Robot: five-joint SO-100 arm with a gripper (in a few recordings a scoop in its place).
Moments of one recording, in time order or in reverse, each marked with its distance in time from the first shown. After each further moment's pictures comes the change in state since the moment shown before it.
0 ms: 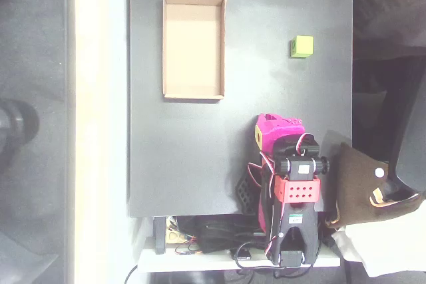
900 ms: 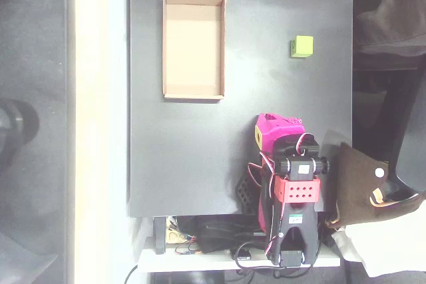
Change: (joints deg) arm -0.1 0.0 -0.1 0.0 -1.0
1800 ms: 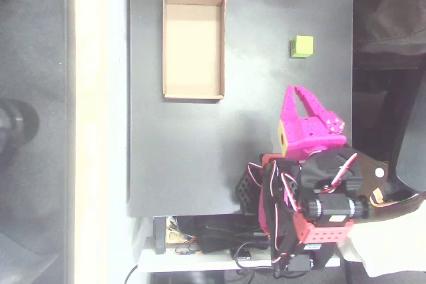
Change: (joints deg) arm 0.3 -18.1 -49.2 0.9 -0.9
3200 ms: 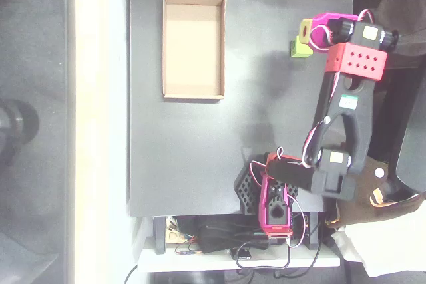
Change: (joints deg) arm 11.2 -82.8 -44.4 0.0 -0.1
